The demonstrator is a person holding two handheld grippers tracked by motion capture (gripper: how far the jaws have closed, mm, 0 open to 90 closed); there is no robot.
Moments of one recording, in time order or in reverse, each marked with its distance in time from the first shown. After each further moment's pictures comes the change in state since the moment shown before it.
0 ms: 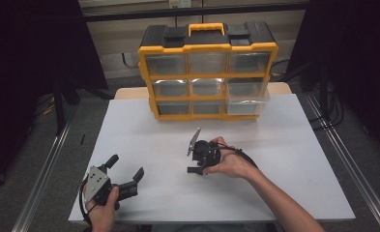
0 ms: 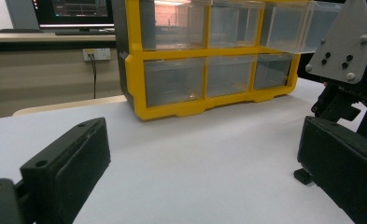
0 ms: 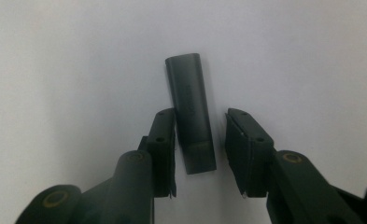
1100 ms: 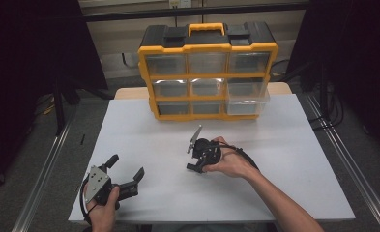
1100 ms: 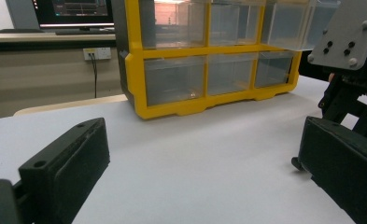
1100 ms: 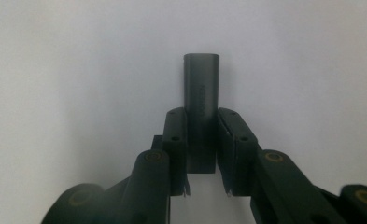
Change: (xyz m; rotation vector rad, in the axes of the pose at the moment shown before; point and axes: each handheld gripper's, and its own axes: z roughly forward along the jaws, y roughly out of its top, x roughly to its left) left arm -0.001 0.000 0.002 0.007 -0.003 0.002; right arm -0.001 0.001 -0.006 -0.028 0.029 0.048
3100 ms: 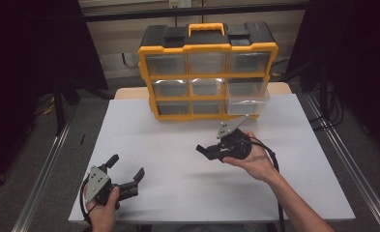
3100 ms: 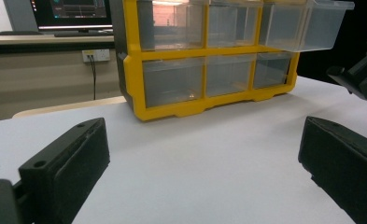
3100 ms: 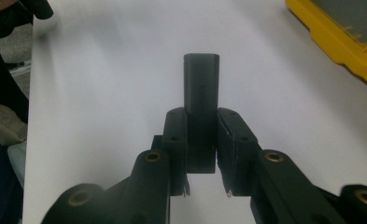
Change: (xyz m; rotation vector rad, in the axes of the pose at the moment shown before) left arm -0.001 0.000 0.000 -0.009 -0.004 -0.002; right arm 0.004 -0.051 -0.077 -0.452 -0.063 0.060
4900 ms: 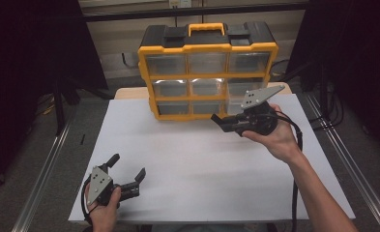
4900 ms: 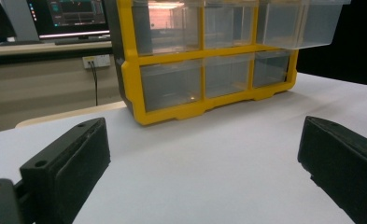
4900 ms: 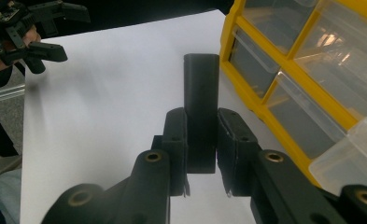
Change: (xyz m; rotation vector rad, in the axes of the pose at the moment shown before) left arm -0.002 0.001 0.001 0.005 -0.003 0.053; right arm -0.017 0.040 -0.086 -0.122 -0.130 -0.033
